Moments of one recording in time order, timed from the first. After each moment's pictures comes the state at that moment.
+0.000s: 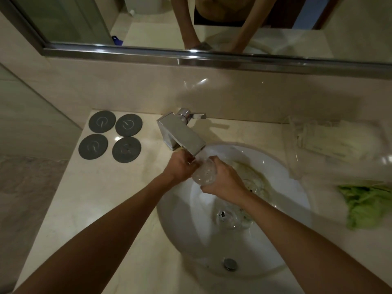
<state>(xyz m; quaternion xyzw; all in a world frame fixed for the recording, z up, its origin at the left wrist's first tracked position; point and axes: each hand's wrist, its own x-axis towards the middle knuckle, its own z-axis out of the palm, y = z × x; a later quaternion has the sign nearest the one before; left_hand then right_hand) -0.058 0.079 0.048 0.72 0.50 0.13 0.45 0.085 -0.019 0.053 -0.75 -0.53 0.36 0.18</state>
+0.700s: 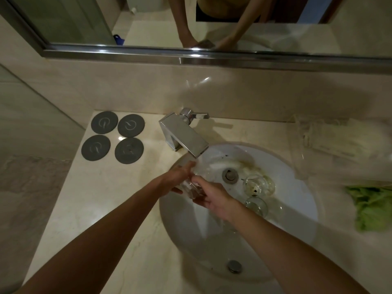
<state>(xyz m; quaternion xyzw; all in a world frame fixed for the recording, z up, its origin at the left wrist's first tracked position) -0.074 0.072 0.056 0.53 0.57 -0.07 0.63 0.042 -0.022 0.039 -0.62 -0.08 0.70 0.36</state>
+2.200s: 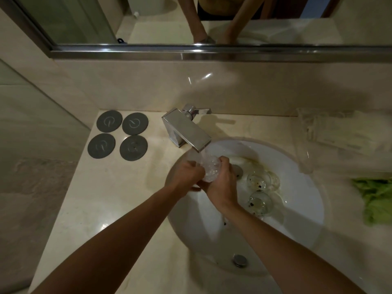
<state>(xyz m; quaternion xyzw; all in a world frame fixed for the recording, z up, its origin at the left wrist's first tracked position) -0.055 0.049 0.053 0.51 0.62 0.05 0.60 0.036 -0.030 0.026 -0.79 -0.38 0.30 0.38</state>
